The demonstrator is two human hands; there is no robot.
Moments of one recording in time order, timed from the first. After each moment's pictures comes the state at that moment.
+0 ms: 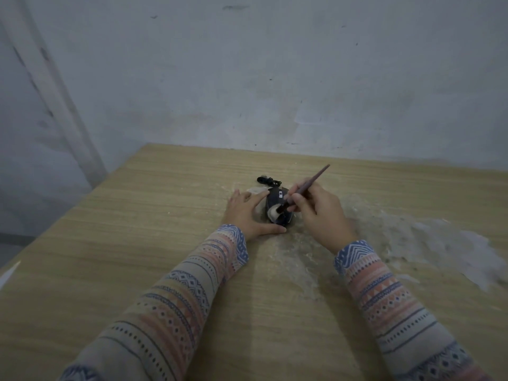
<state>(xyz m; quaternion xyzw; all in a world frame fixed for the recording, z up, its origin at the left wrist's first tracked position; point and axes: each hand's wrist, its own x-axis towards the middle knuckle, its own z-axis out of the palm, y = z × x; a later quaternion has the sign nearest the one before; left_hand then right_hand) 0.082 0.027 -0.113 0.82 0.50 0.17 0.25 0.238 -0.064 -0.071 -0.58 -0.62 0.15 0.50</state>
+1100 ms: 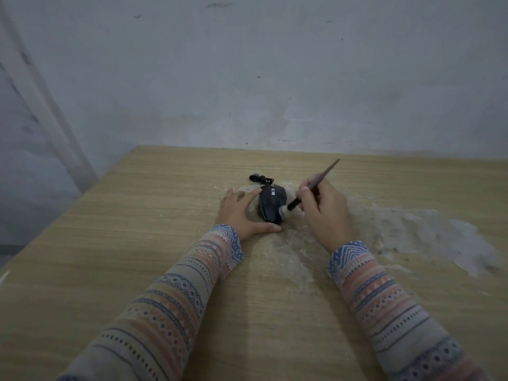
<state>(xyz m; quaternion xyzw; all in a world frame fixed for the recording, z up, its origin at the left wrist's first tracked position) 0.081 0.026 -0.114 0.81 0.50 0.17 0.26 0.243 -0.077 -0.073 -0.64 -0.56 0.07 0.52</state>
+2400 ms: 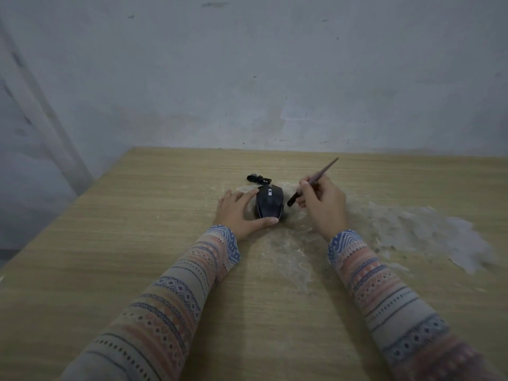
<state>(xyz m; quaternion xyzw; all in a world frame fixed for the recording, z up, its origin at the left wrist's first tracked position) 0.081 0.025 -0.114 0.81 0.49 0.19 0.26 0.260 -0.053 -0.087 -0.64 -0.47 0.16 0.59</state>
